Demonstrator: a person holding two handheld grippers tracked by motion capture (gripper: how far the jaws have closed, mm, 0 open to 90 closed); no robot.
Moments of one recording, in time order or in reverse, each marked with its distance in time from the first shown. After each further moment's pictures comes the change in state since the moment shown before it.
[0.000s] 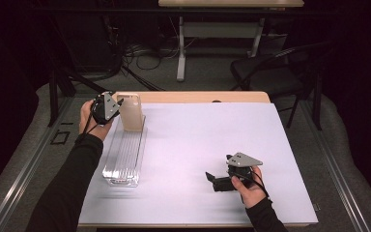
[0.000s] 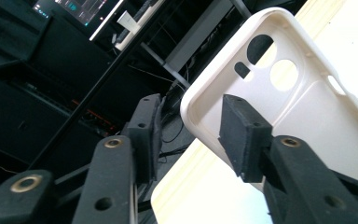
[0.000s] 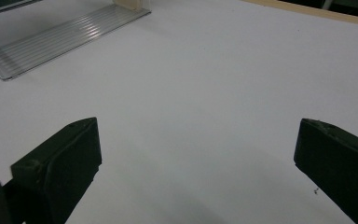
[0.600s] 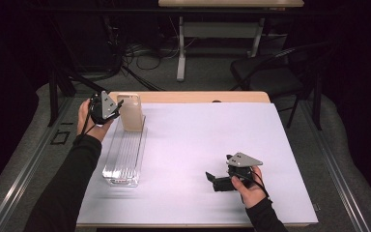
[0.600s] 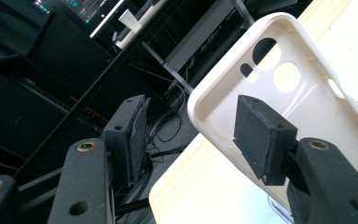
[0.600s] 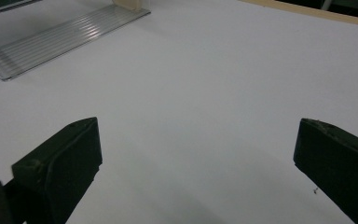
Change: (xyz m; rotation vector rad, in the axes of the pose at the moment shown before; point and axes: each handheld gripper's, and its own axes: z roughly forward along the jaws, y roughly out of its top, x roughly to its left) left arm 0.004 0.000 -0.005 -0.004 -0.001 -0.039; right arm 0.000 0.000 0.000 -0.002 -0.003 -0.001
